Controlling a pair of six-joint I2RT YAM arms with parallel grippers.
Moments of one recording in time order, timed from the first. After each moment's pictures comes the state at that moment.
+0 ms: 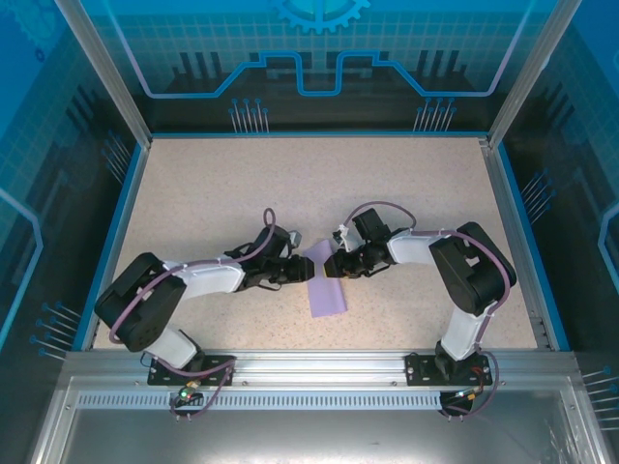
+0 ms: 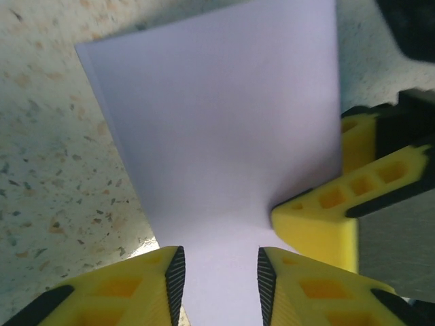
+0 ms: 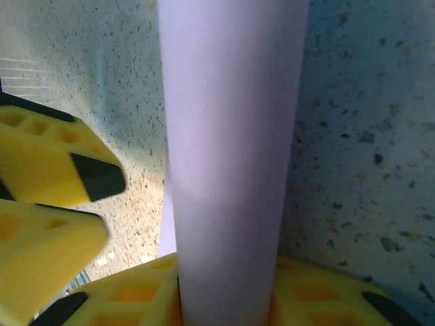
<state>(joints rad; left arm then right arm) -0.64 1.56 0.65 0.03 0.31 -0.76 0.52 1.79 0.84 -0.18 -0.70 0.42</state>
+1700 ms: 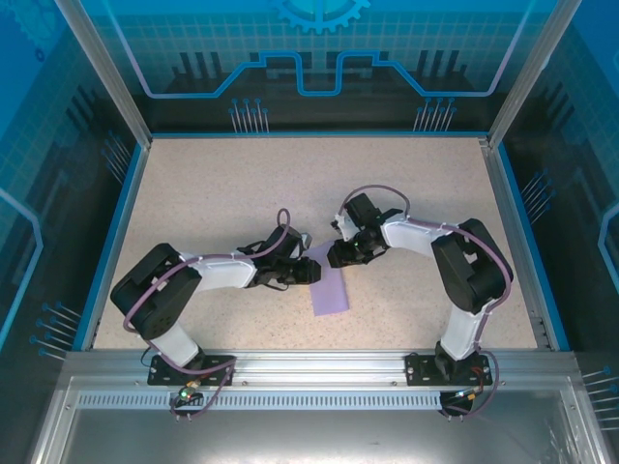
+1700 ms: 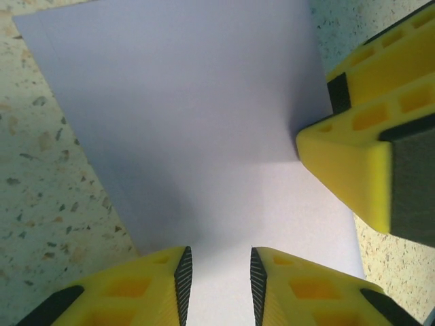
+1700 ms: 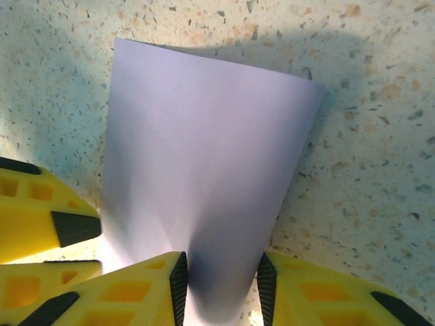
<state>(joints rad) -0.67 1.64 0.73 -0.02 0.30 -0.71 0.53 1.82 1.06 -0.51 -0.40 0.25</state>
